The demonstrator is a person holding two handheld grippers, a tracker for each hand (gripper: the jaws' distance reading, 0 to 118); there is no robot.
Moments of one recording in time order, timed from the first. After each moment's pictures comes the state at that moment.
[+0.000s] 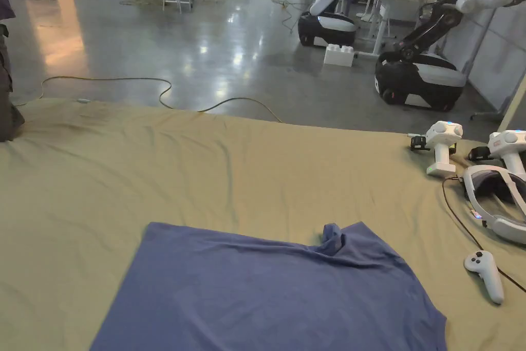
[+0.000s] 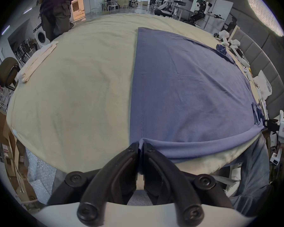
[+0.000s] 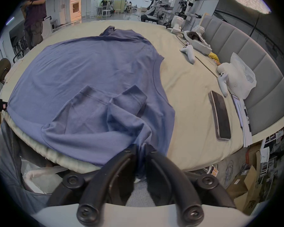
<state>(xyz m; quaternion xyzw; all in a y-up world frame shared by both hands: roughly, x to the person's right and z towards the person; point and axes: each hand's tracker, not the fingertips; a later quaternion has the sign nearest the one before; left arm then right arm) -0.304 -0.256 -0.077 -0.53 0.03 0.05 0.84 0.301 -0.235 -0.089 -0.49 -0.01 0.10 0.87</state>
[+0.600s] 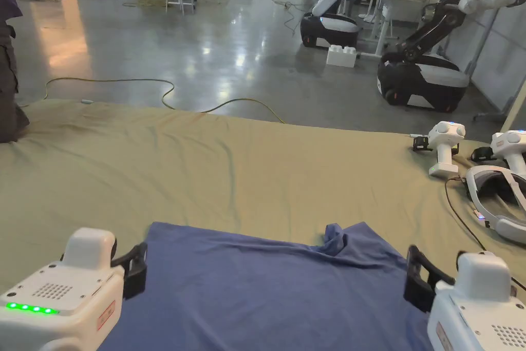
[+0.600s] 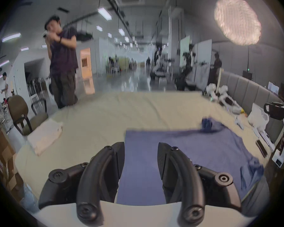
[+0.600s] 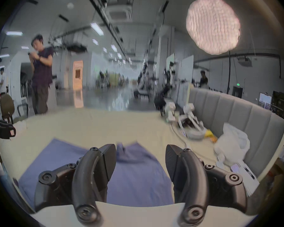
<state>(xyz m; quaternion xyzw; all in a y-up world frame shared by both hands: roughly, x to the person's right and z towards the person) -0.228 -0.111 -0.151 -0.18 0.05 0.00 0.98 0.206 -0.086 -0.173 -0.08 0.00 0.03 1.00</state>
